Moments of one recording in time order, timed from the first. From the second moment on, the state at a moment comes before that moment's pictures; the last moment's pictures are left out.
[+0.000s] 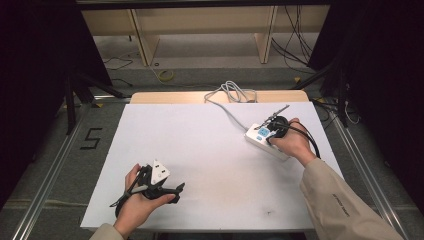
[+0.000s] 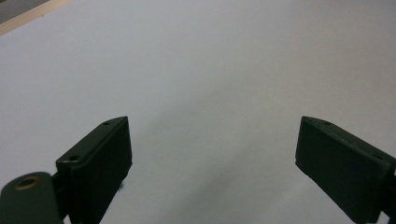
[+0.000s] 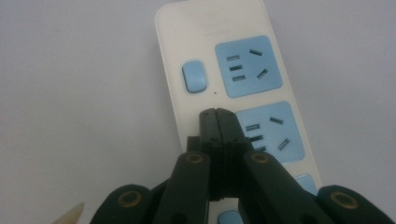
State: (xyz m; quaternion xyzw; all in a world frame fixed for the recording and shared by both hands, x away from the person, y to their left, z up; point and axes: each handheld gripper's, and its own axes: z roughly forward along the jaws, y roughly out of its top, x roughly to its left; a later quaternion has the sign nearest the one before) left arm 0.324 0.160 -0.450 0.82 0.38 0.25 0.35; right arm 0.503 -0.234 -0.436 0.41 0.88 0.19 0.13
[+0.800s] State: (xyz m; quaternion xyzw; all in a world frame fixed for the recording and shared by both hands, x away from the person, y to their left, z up) left arm 0.324 0.159 -0.450 0.82 0.38 0.25 0.35; right arm 0.503 -0.237 -0.436 0.41 0.88 0.20 0.13
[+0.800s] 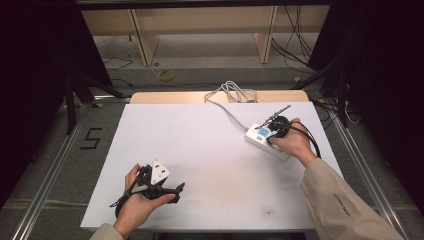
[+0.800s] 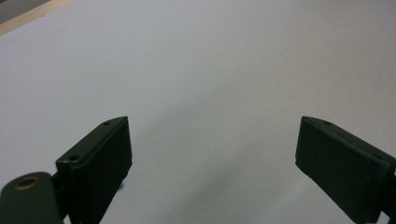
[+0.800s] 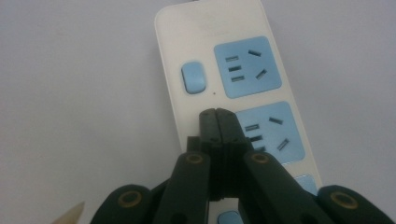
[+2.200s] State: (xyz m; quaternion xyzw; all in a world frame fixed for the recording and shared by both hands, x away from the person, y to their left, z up) left arm 0.324 0.159 -0.451 0.82 0.39 0.25 0.35; right arm 0.502 -0.242 -0.435 0.41 0.87 0.22 0.14
